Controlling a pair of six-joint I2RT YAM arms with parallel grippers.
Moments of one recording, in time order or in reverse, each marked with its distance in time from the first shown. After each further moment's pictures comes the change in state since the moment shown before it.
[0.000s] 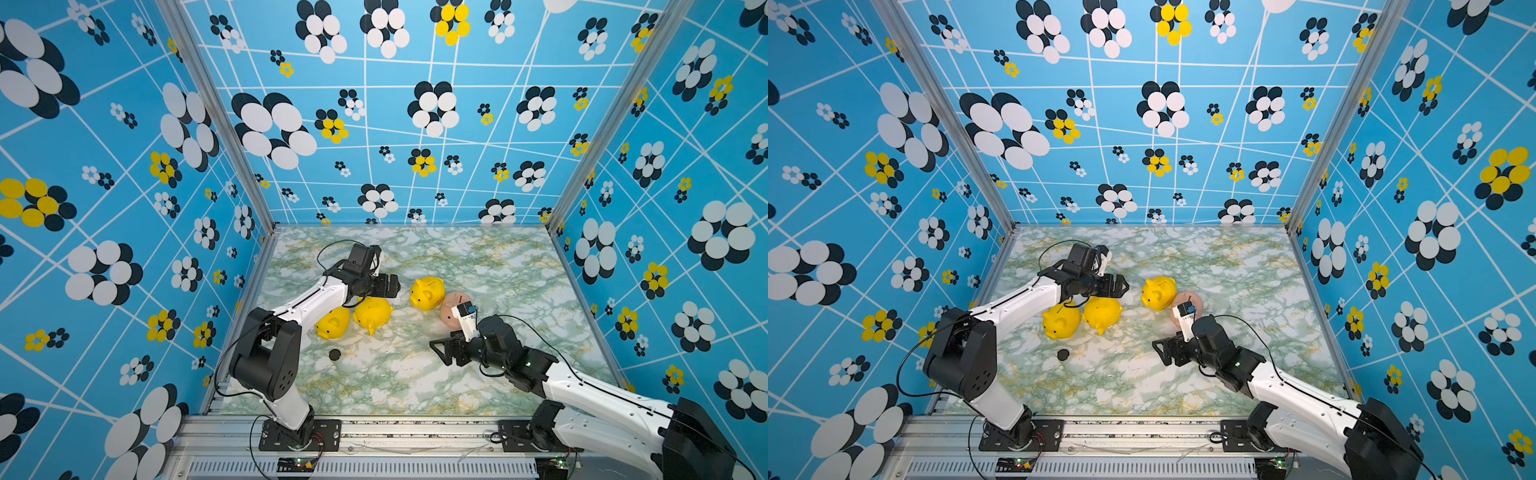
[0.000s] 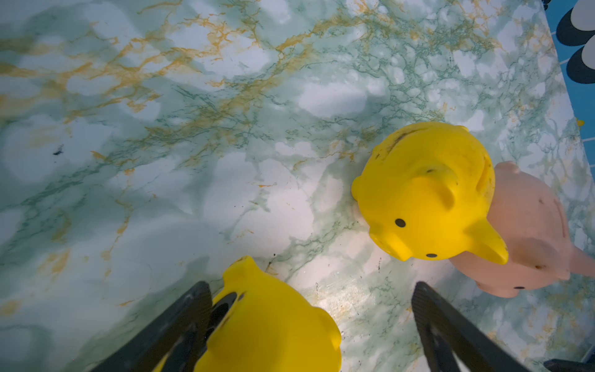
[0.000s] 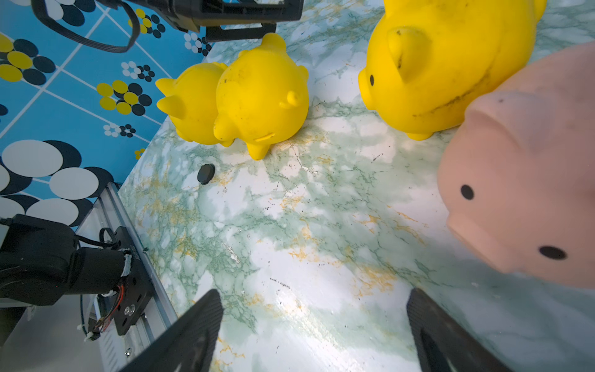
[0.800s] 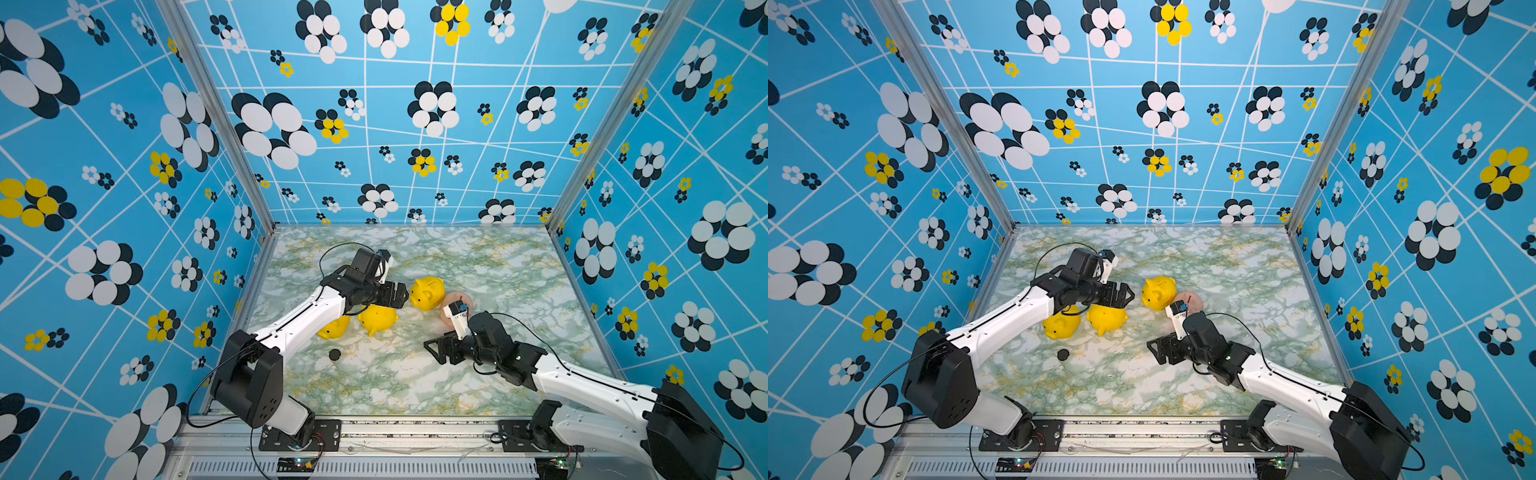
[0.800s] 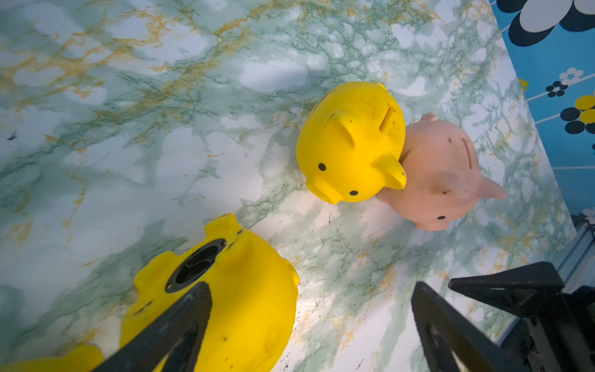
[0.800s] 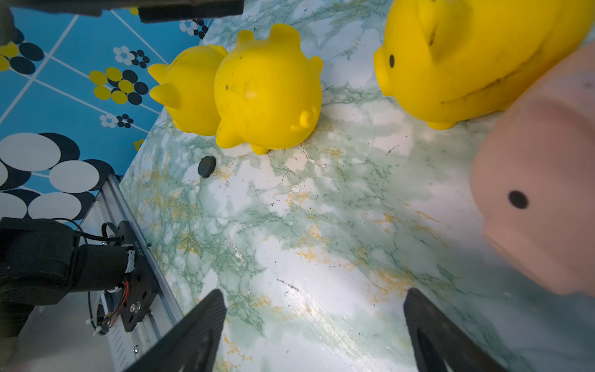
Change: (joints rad) left arm -0.071 -0.155 -0.020 -0.085 0.006 0.009; right arm 0.040 0.141 0.070 0.019 -0.019 0.031
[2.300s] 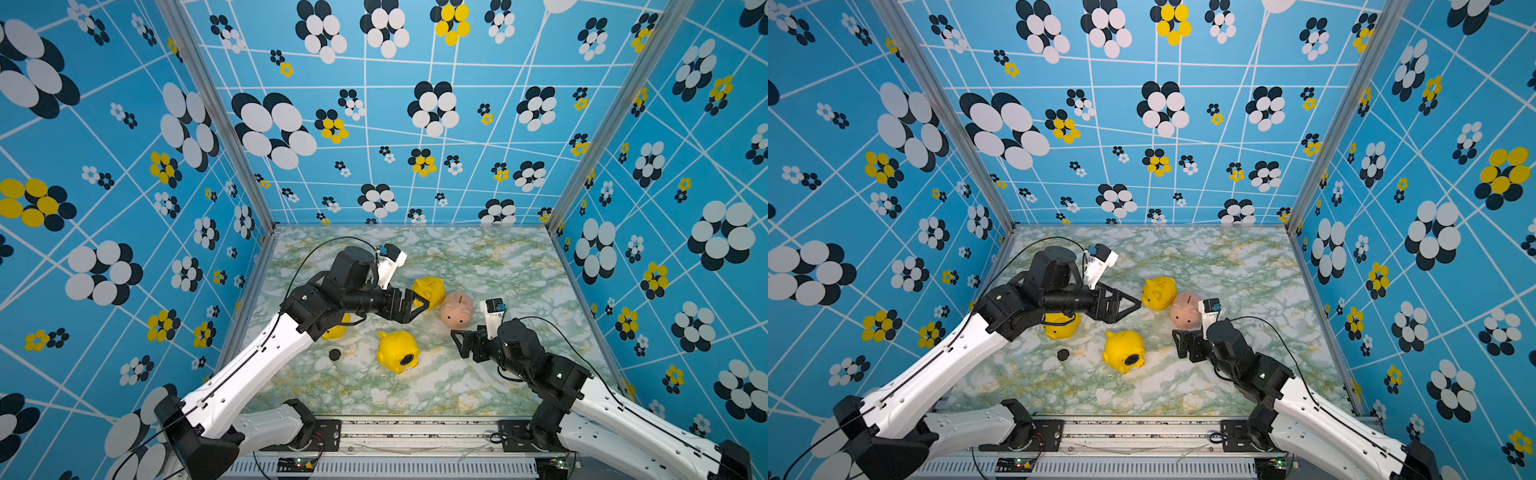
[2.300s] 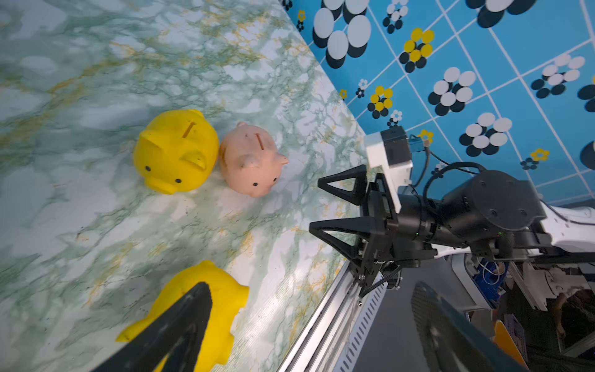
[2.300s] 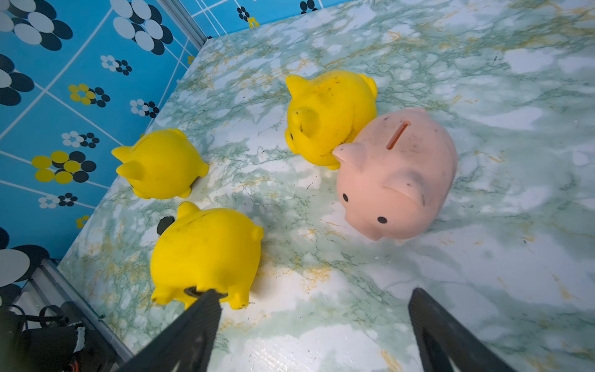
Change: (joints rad) left arm -0.182 -0.302 0.128 -0.197 0.175 -0.125; right arm -0.018 -0.389 0.002 -0.351 0.317 0.047
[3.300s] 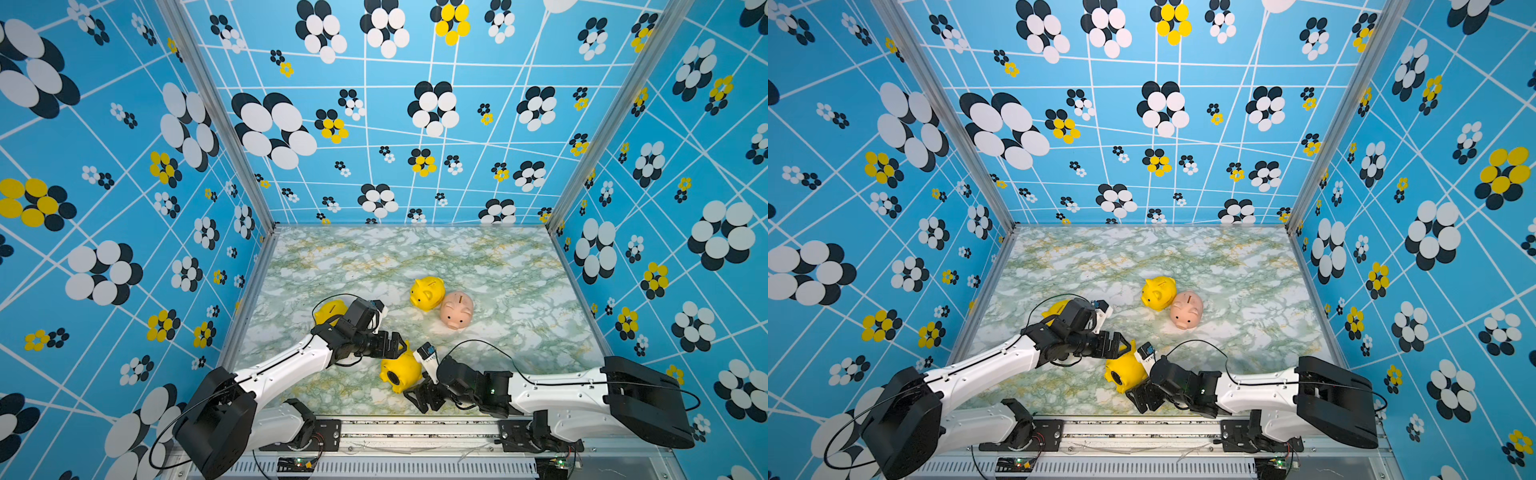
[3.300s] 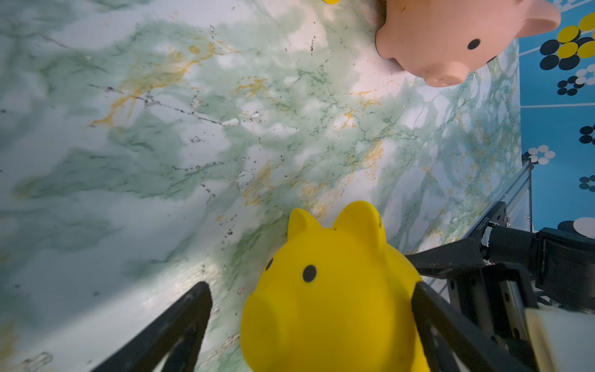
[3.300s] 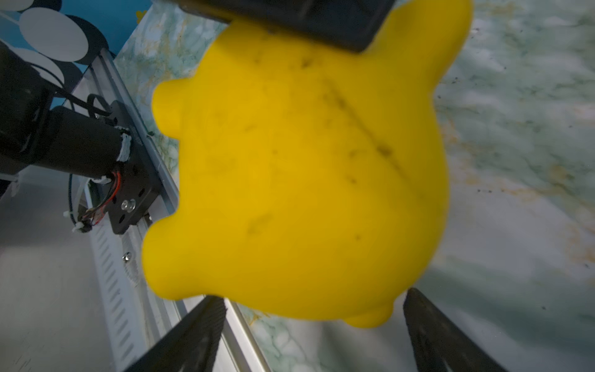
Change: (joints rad) left arm 0.035 -0.015 -0.649 0.333 -0.071 -0.163; right arm 0.446 0.577 -0.089 0.544 -0.089 0.060
